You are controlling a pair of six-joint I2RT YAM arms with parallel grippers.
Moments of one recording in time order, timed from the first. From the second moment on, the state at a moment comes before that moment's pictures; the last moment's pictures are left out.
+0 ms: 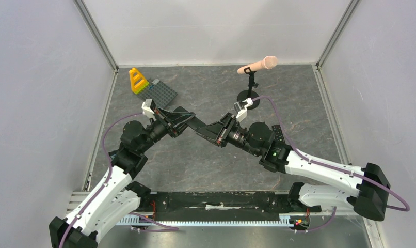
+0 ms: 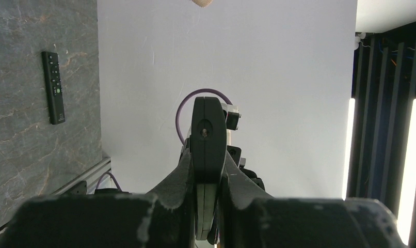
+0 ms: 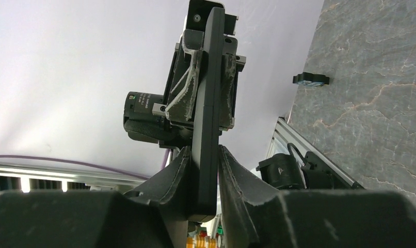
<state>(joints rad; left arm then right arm) -0.47 0.71 0.57 0.22 0.35 -1.64 1.03 1.12 0.78 0.38 0.01 1.37</state>
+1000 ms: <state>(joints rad) -0.47 0.74 0.67 0.20 0.66 -1.22 0.98 1.01 0.79 0.19 -0.28 0.93</state>
